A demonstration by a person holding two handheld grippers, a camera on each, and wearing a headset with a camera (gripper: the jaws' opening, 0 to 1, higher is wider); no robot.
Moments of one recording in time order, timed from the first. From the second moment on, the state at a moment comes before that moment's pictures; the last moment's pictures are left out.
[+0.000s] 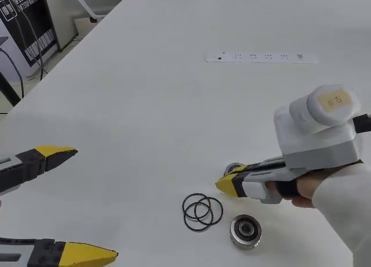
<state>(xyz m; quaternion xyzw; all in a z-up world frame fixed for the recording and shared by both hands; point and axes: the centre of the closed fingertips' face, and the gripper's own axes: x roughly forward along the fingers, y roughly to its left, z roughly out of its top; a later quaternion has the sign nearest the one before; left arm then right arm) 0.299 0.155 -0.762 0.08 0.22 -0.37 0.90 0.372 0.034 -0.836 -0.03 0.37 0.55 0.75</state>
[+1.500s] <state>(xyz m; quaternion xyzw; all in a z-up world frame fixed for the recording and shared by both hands) 0.380 0.059 -0.742 0.13 0.16 -0.48 0.85 0.395 -0.011 -0.850 -0.06 0.30 0.56 0.77</state>
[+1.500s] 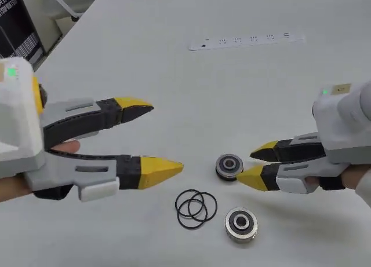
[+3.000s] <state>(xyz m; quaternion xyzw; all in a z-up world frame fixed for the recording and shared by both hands) 0.411 -0.003 -0.850 0.13 0.25 -0.52 0.81 0.397 -0.006 -0.866 -0.11 0.27 0.58 0.76</state>
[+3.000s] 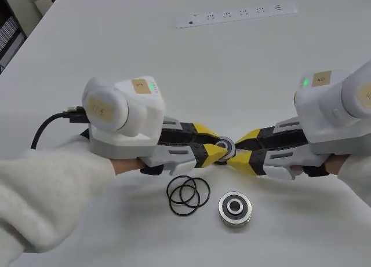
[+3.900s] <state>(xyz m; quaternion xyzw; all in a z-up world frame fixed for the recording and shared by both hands) 0.404 -0.002 -0.848 0.14 0.22 -0.53 0.81 0.414 -0.017 -0.854 0.15 0.36 0.50 0.77</state>
